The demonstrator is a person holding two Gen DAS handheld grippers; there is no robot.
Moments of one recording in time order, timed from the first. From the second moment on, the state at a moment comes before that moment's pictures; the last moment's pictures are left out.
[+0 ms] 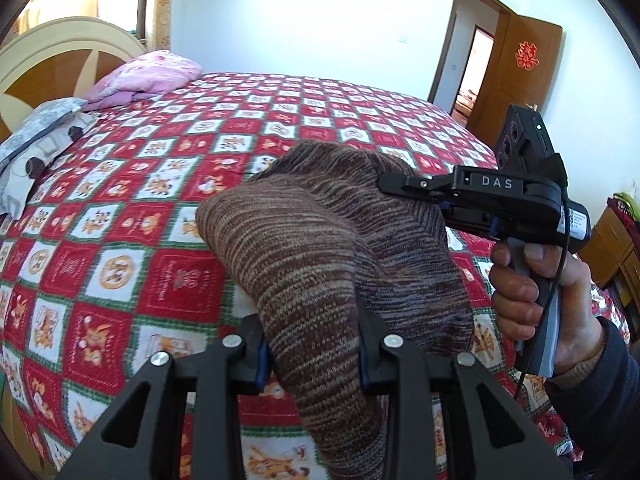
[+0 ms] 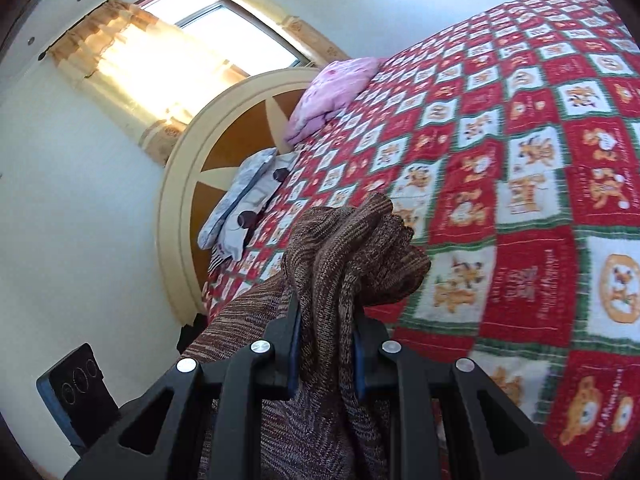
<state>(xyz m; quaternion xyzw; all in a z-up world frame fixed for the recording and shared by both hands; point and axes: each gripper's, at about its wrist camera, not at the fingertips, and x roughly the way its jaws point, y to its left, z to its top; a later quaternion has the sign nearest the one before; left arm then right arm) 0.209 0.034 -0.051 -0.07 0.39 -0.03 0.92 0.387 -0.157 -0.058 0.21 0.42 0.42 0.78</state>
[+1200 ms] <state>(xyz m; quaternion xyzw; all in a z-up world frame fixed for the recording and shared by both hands) 0.163 0.099 -0.109 -0.09 0.40 0.03 0.91 0.393 -0.013 -0.111 0.13 0.49 0.45 0.73</state>
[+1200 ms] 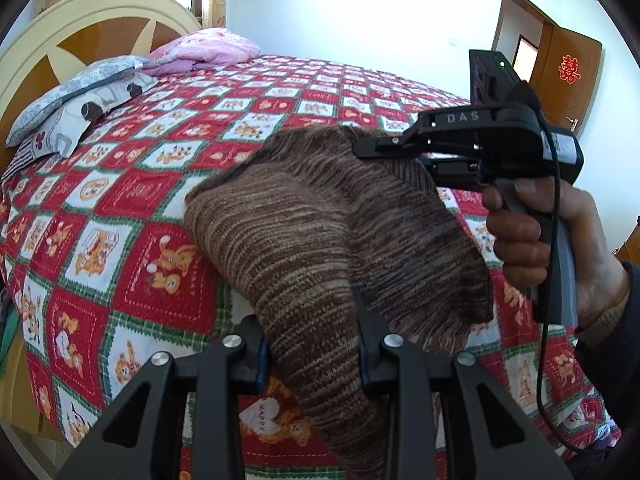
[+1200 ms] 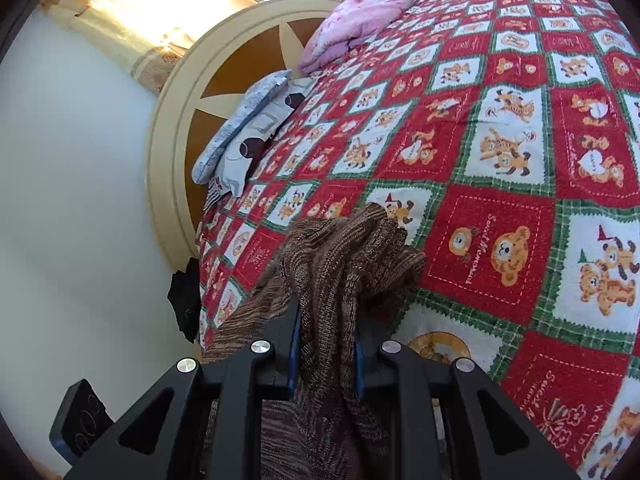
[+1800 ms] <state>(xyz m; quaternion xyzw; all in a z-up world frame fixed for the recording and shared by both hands) 0.154 0.092 -0.139 -0.08 0.40 0.04 0.91 0.391 -0.001 -0.140 0.08 0.51 0.41 0.75</state>
